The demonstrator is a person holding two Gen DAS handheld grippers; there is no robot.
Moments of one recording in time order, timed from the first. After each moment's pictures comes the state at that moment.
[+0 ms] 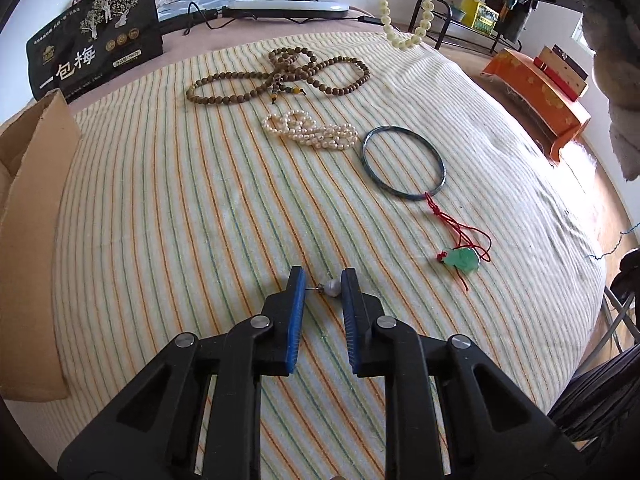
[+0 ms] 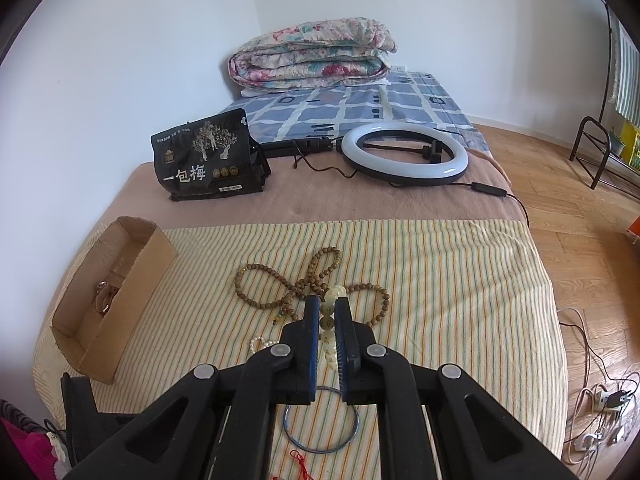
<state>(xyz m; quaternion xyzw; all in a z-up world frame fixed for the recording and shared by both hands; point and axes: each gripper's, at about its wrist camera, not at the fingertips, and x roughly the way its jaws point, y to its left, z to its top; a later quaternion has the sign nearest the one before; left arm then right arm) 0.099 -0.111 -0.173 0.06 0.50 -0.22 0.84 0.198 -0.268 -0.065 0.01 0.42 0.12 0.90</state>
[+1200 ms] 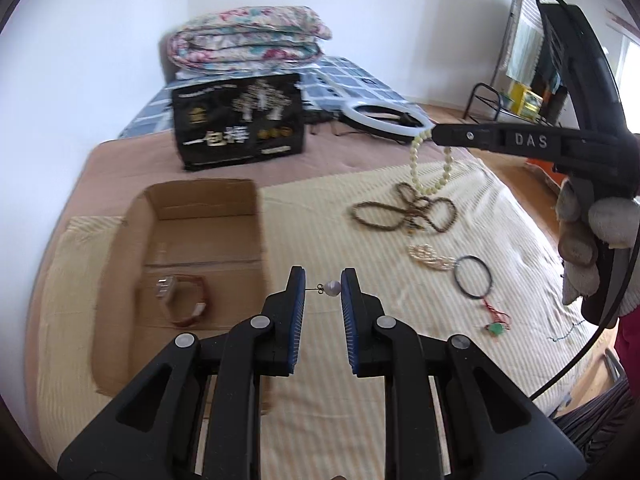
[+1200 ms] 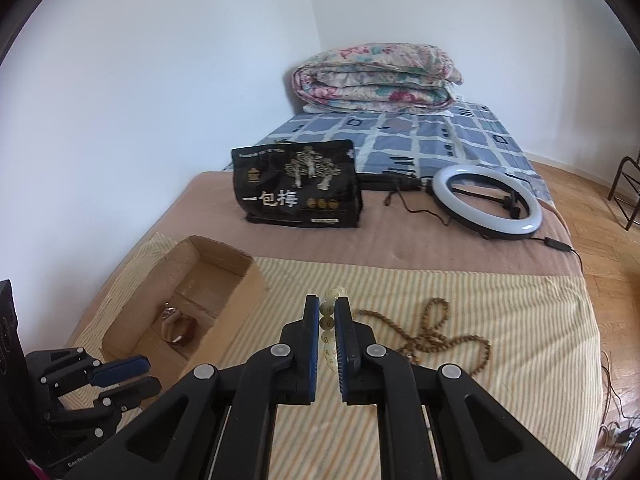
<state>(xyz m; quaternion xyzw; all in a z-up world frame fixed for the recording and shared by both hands) 0.097 0.042 -0.041 0.00 0.39 -0.12 0.91 0.201 -0.142 -0.026 -0.01 0.39 0.20 0.90</state>
